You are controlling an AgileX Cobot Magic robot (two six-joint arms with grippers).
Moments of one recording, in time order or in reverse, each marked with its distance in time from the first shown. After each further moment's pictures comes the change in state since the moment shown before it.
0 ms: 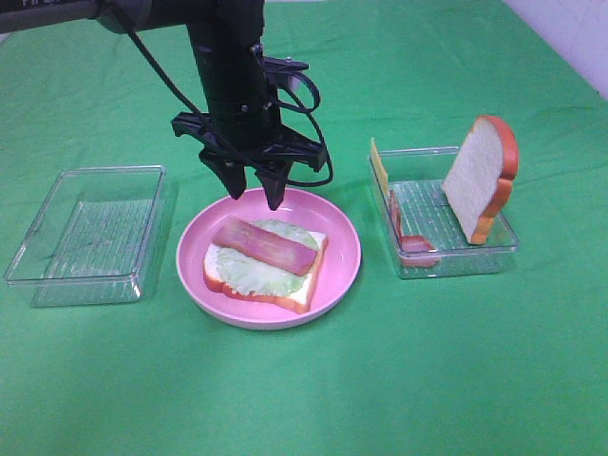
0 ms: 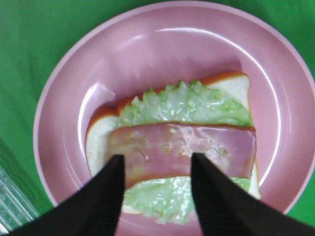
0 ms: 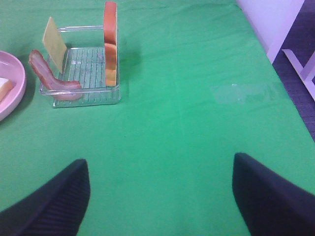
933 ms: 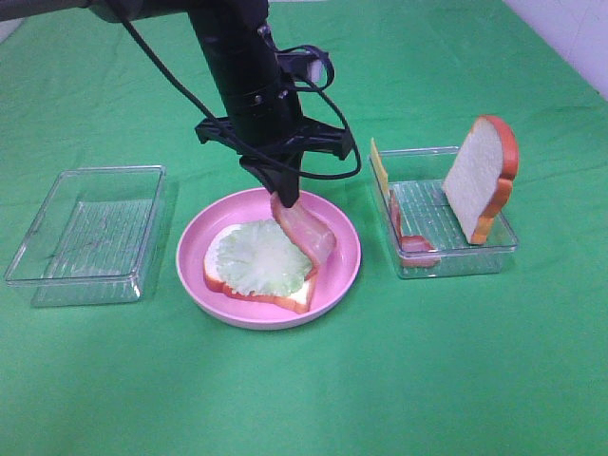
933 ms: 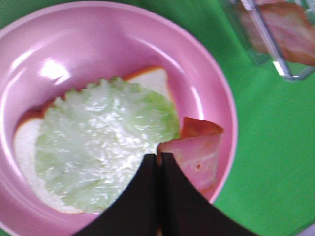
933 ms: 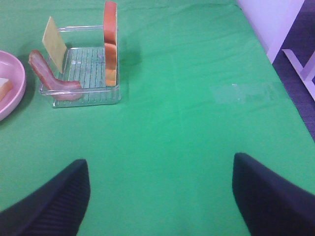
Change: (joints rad) left arm -0.001 -0.022 0.000 -0.184 0.000 0.077; right arm 0.000 0.000 0.000 0.000 0.000 0.000
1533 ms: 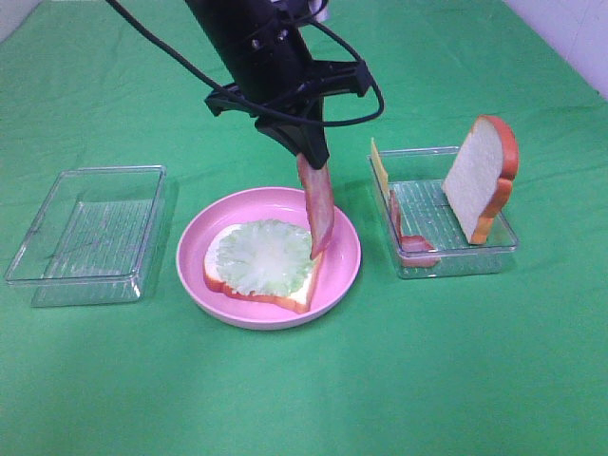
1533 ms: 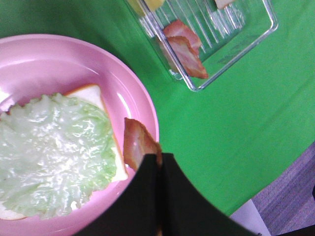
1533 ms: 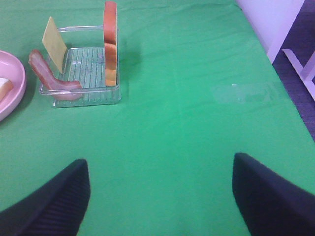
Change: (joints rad) left arm 0.011 -0.083 -0.001 -0.186 -0.011 0.047; right arm 0.000 0.000 0.000 0.000 0.000 0.000
